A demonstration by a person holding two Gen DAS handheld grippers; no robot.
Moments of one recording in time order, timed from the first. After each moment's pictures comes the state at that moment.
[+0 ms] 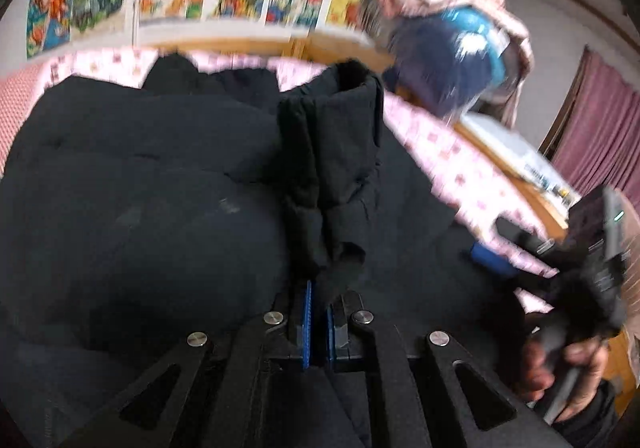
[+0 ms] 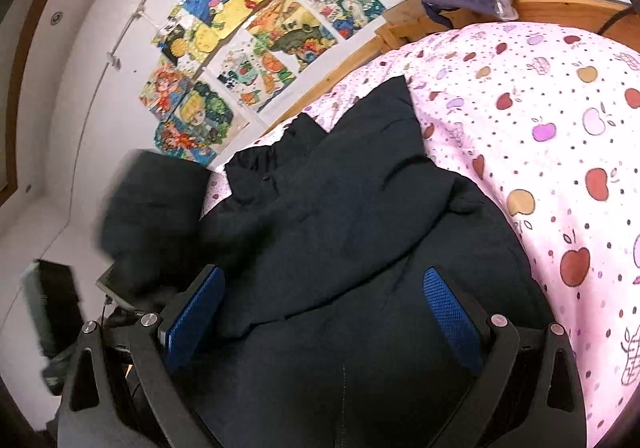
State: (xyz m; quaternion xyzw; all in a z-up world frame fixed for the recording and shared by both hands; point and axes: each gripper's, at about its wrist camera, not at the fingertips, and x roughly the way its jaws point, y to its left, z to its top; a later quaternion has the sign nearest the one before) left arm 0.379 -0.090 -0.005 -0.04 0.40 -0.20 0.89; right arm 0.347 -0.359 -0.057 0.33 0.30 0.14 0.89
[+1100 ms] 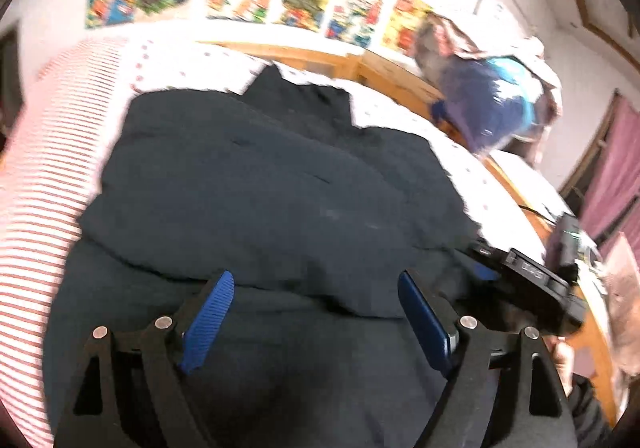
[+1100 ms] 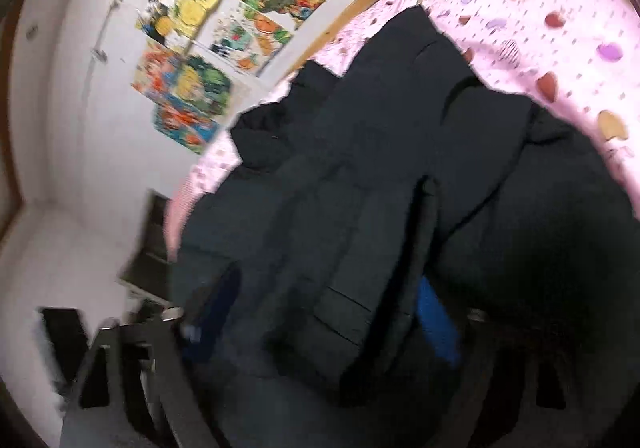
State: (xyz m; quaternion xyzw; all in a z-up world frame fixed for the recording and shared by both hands) left arm 0.341 0.014 0.043 -0.09 0.38 -0.12 0.91; right arm 0.390 -0.277 -0.082 0.34 0.36 0.13 0.86
